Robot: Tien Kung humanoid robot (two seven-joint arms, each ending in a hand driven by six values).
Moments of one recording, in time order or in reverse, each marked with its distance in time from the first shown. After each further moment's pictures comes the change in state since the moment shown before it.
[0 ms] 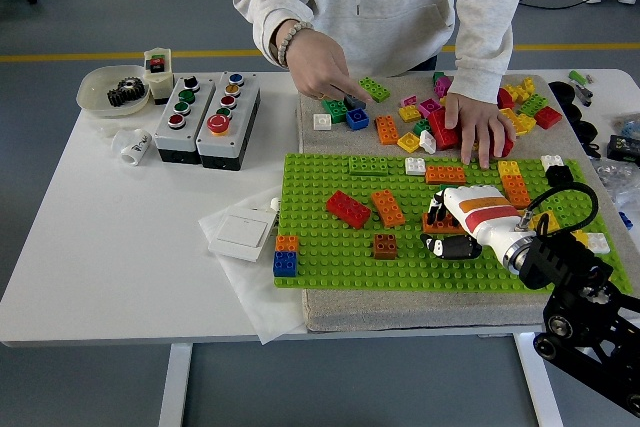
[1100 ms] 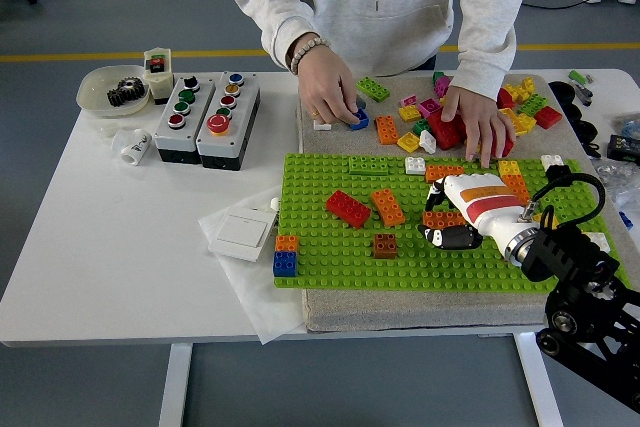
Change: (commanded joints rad) left arm 0.000 0.000 0.002 0.000 -0.005 -0.001 0.002; right arm -0.007 -0.014 0.050 0.073 -0.032 -0.011 -0.015
